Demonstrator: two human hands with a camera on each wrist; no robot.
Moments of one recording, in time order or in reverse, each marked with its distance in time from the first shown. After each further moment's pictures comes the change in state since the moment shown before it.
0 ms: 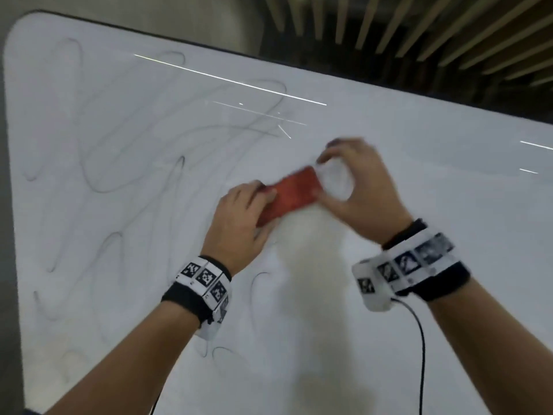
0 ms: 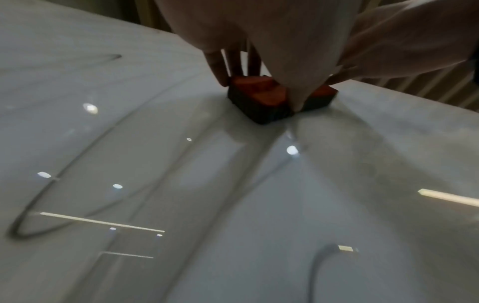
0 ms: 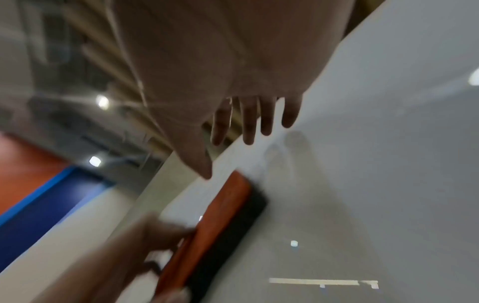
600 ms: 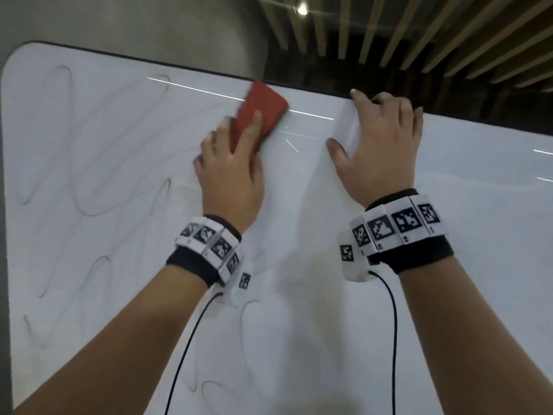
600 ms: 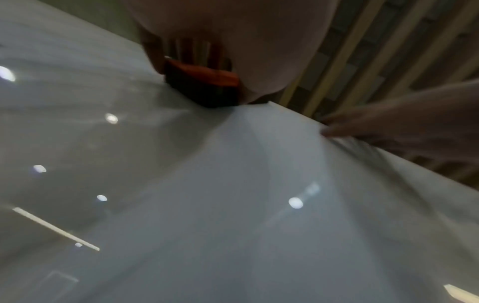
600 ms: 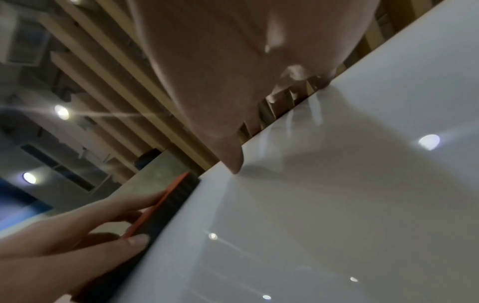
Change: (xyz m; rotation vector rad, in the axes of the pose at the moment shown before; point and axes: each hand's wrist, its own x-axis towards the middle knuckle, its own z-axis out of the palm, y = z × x) left_hand 0.106 0.012 -0.003 0.203 0.250 -0.275; right_hand 0.066 0.025 -0.013 -0.490 0.202 0.304
